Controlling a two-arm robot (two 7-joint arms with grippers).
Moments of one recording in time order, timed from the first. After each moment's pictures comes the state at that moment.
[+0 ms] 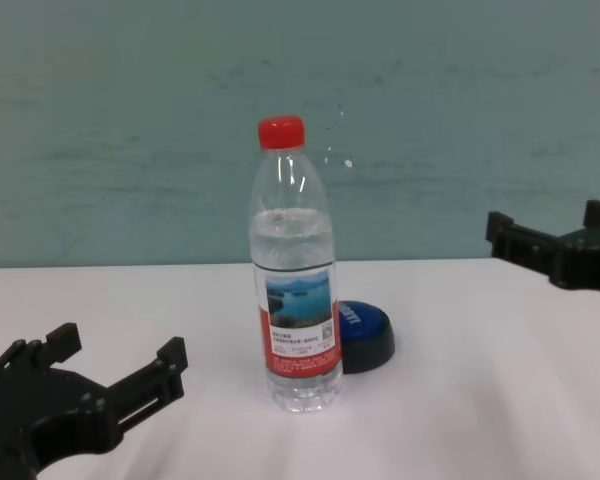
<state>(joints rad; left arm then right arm) 0.28 0.24 0.11 -1.74 0.03 -0.22 -0.18 -0.08 0.22 -0.22 -1.81 0.19 0.04 0.08</state>
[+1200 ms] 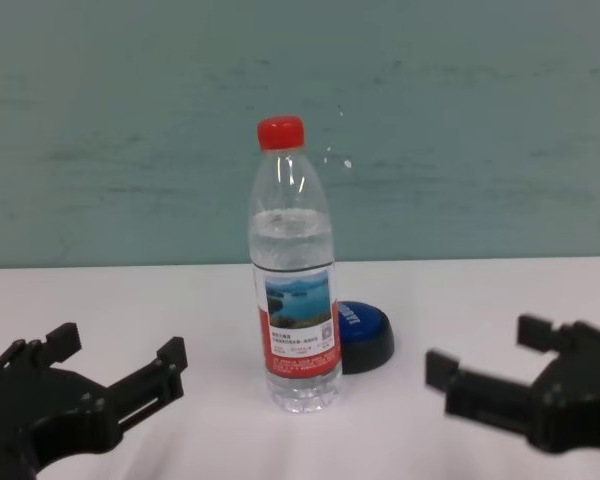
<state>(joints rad) 0.28 0.24 0.11 -1.74 0.03 -0.22 -0.18 -0.23 0.36 -0.24 -1.93 0.25 0.09 0.27</state>
